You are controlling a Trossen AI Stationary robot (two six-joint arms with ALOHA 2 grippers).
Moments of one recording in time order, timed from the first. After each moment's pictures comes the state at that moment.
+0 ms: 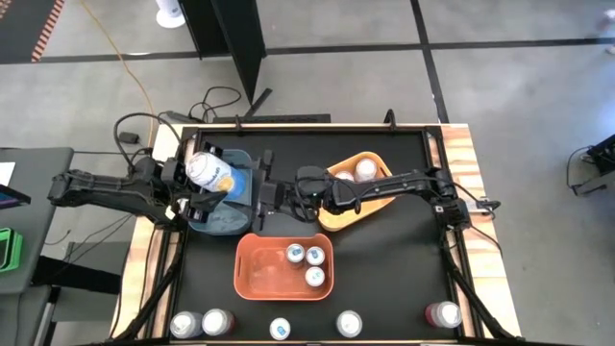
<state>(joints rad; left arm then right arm) -0.01 0.73 0.53 0.87 0.11 0.04 0.10 2.07 1.87 0.45 0.18 -0.48</state>
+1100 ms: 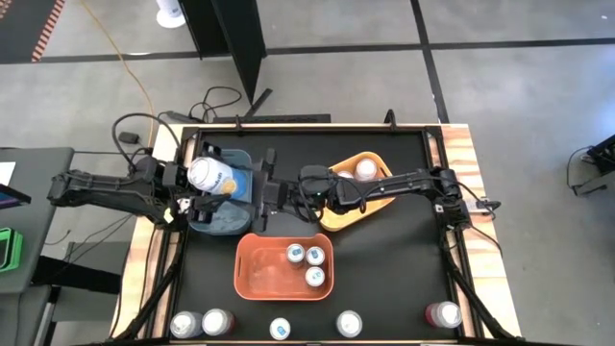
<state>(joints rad) 0.00 0.74 0.53 0.78 0.15 0.16 0.10 2.04 1.87 0.41 0.19 -0.46</state>
